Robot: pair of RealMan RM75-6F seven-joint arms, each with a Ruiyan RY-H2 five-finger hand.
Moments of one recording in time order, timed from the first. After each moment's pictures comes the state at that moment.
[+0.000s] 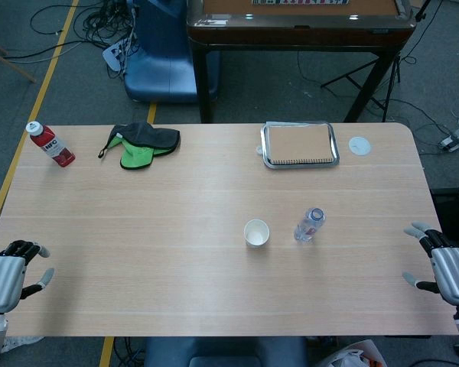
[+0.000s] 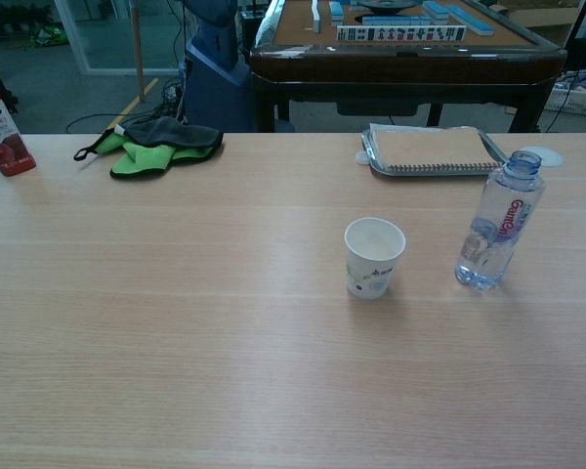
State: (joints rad) left arm -0.10 -1.14 -0.06 -1.64 1.53 1.53 0.19; right arm 0.08 -1.00 0.02 -1.66 -1.50 1.42 0.05
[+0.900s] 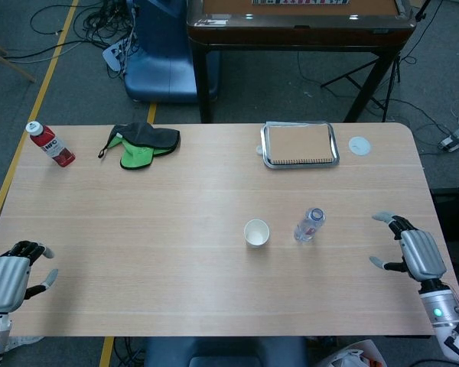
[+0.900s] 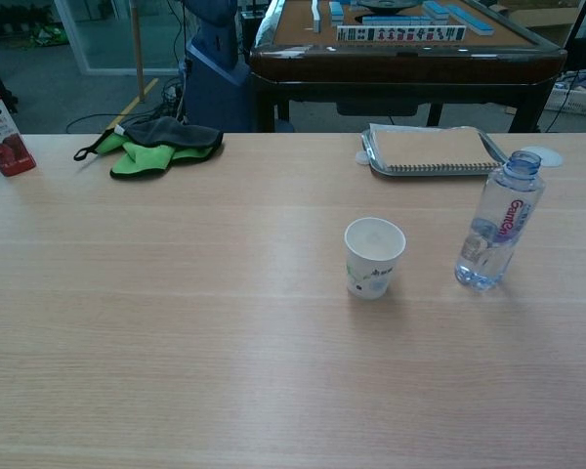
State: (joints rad) left arm -0.11 -1.15 -0.05 -1.64 1.53 1.52 0.18; right arm 0.21 -1.21 0.08 -1.45 -1.48 1.29 0.31
